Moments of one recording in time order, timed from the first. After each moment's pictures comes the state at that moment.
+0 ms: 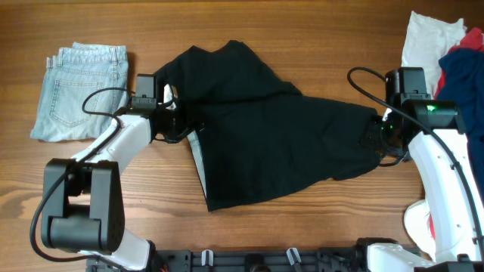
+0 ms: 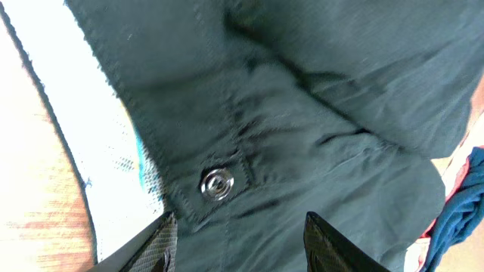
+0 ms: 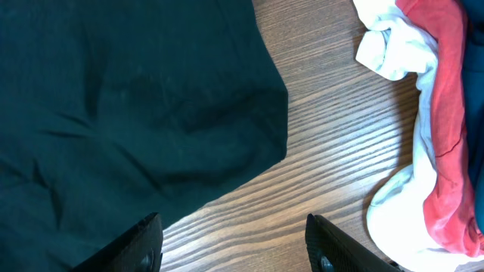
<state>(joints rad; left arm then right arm) -0.09 1.73 0.92 -0.36 0.48 -0.72 -0.02 1.35 1.17 -1.22 0.13 0.34</state>
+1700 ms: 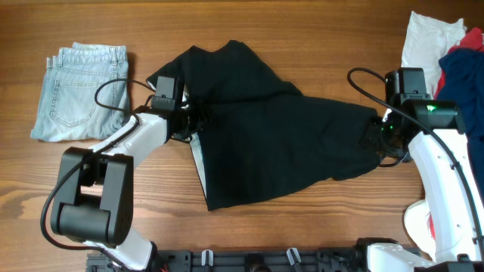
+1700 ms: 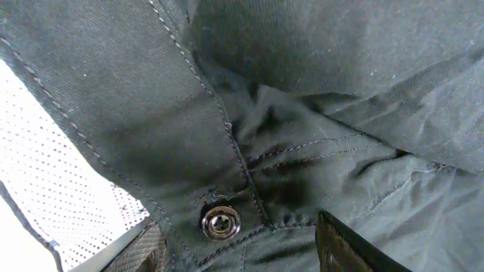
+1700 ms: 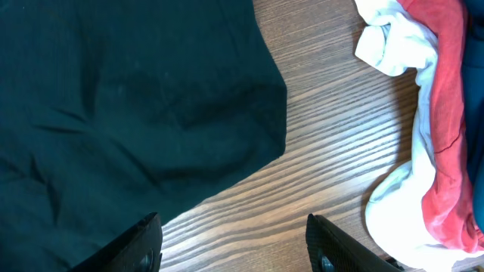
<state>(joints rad) -0.20 1.79 0.94 -0.27 0.28 -0.70 -0.02 1.35 1.17 -1.23 0.13 0.34</state>
